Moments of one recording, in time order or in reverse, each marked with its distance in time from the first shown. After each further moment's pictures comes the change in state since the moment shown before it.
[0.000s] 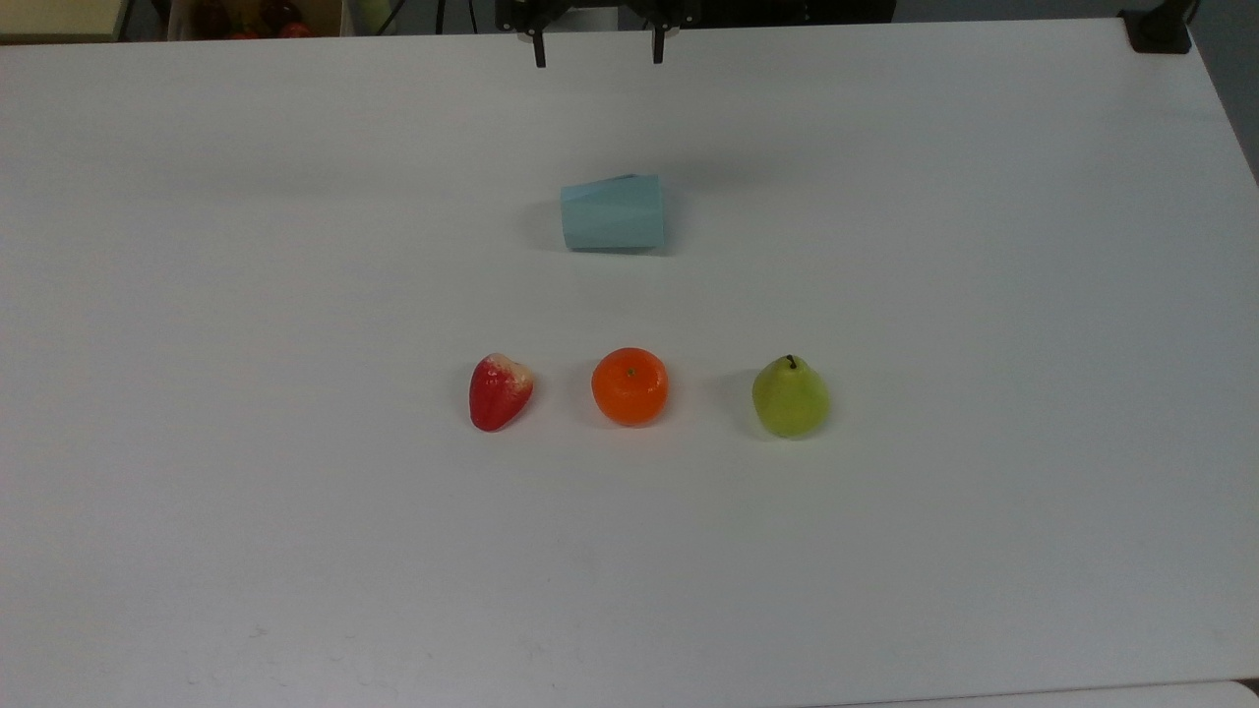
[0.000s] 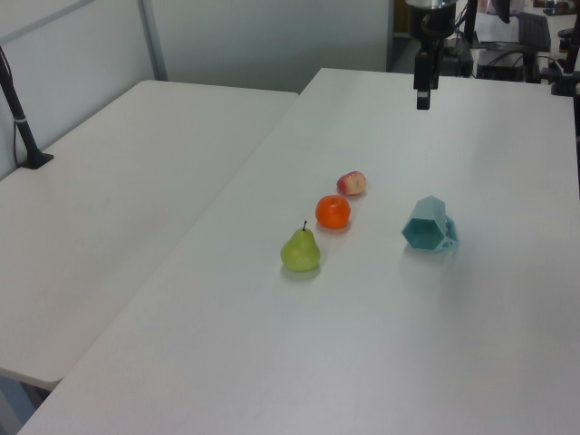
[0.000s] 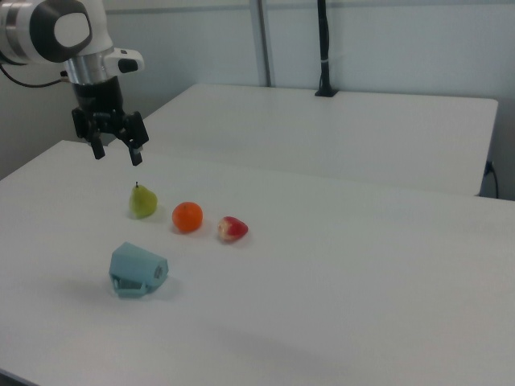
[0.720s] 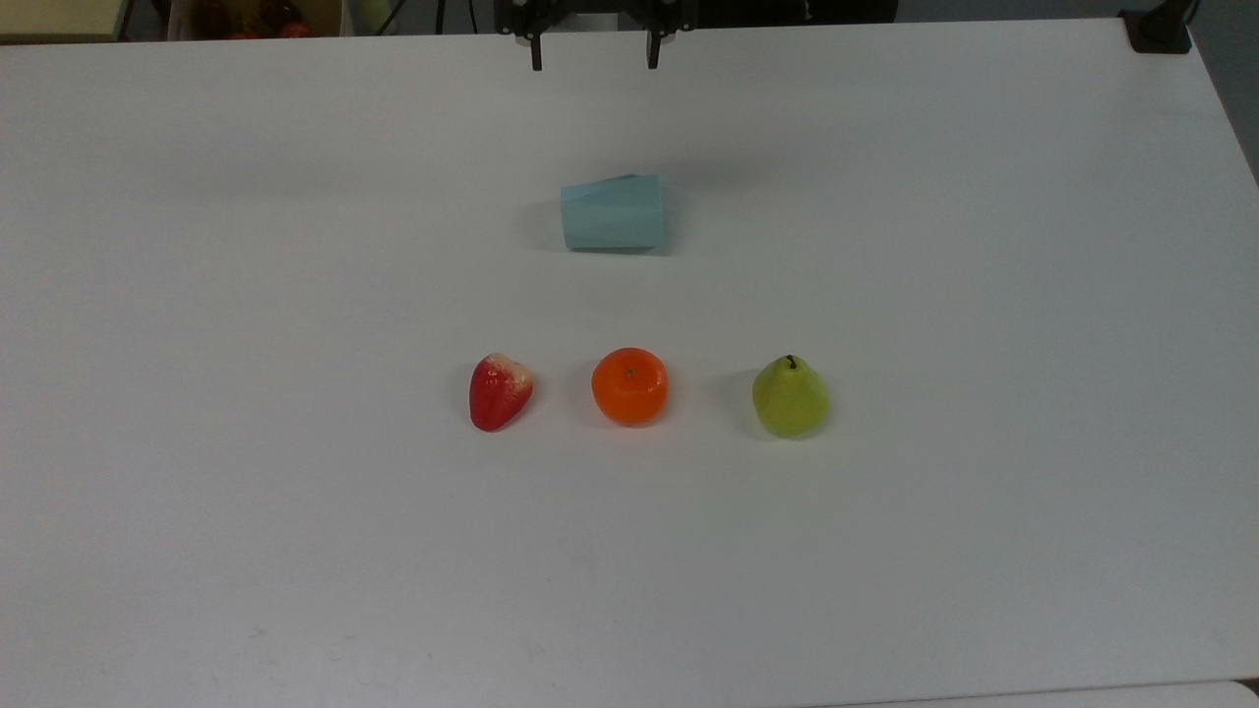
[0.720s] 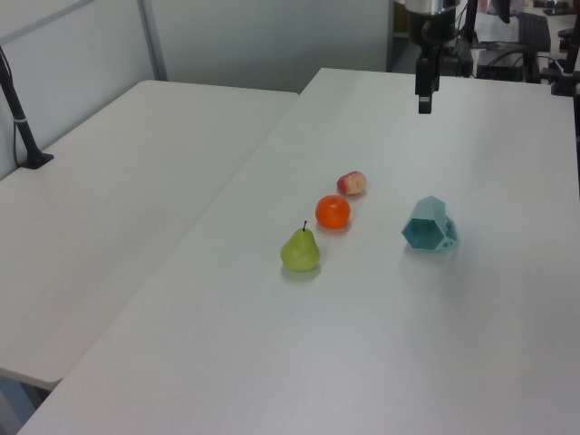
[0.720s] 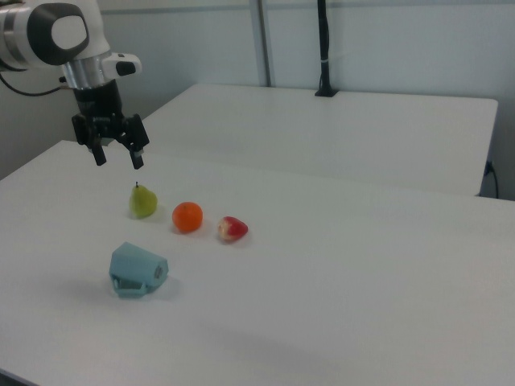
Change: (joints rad) arm 0.013 0.002 0.010 -0.018 -0.060 0.000 0.000
